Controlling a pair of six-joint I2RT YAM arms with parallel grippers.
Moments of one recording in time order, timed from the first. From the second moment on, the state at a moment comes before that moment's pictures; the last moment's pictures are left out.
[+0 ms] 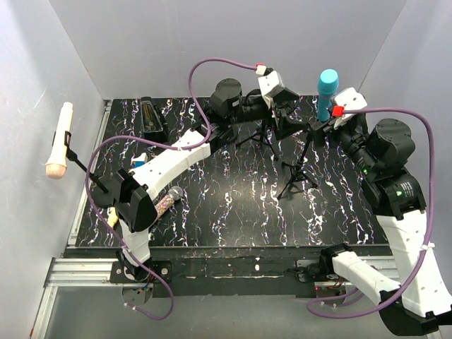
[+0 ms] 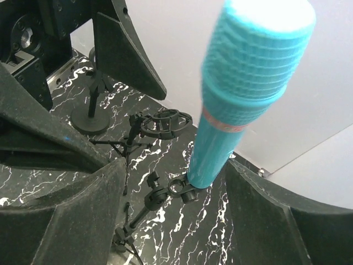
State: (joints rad) left arm -0.80 1.87 1.85 0.20 0.65 -0.02; right arm 0.33 0.89 1.34 -0.47 -0.14 -0.38
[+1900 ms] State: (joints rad) left arm -0.91 2.10 2.24 0.29 0.57 0.06; right arm -0.19 1.15 1.29 -0.49 -0.73 0.00
